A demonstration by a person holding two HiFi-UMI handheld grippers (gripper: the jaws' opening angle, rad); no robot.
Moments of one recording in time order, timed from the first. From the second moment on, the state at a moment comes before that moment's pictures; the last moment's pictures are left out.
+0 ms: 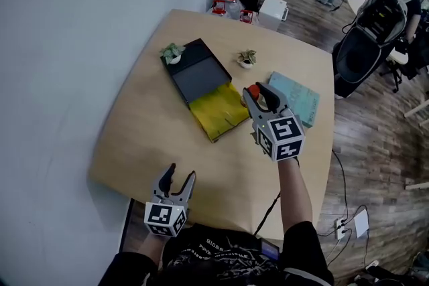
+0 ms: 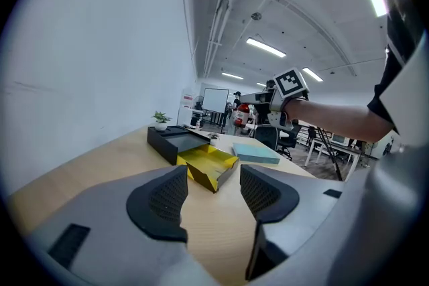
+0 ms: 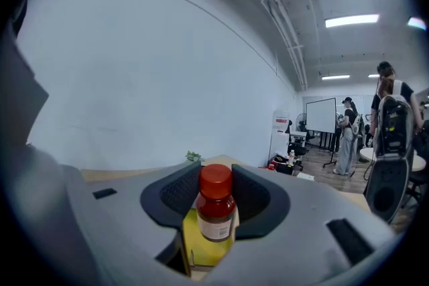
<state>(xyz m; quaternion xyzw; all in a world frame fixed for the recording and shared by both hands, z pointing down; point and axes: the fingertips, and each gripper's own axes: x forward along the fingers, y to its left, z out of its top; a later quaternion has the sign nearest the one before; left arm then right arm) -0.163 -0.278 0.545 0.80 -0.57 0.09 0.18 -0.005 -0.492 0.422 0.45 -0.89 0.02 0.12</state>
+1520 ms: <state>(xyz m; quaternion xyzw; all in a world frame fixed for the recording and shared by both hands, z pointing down) -0.104 -0.240 0.522 0.84 -0.52 0.04 0.16 0.067 -0.289 0.433 0.50 -0.86 0.05 0.10</state>
